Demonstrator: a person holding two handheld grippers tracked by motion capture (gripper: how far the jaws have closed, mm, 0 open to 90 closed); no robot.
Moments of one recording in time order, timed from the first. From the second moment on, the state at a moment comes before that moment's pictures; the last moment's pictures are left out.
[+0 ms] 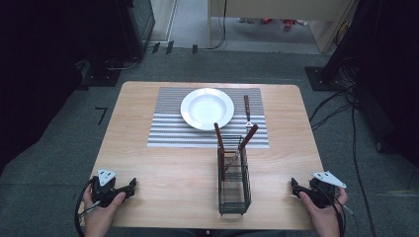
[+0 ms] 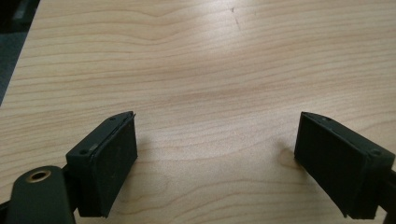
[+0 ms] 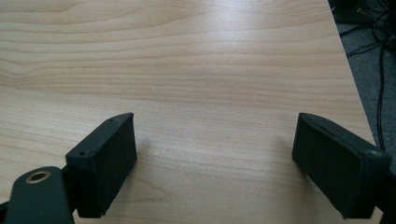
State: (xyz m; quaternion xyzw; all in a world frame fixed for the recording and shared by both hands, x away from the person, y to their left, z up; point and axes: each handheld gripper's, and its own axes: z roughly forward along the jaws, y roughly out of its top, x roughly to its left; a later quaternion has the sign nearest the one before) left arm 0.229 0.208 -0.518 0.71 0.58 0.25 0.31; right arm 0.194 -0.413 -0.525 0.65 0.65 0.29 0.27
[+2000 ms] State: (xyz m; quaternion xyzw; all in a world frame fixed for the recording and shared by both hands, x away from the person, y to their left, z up) left arm 0.340 -0.013 -0.429 0.73 0.36 -0.04 0.58; right arm 0.196 -0.413 -0.525 0.64 0.65 0.30 0.27
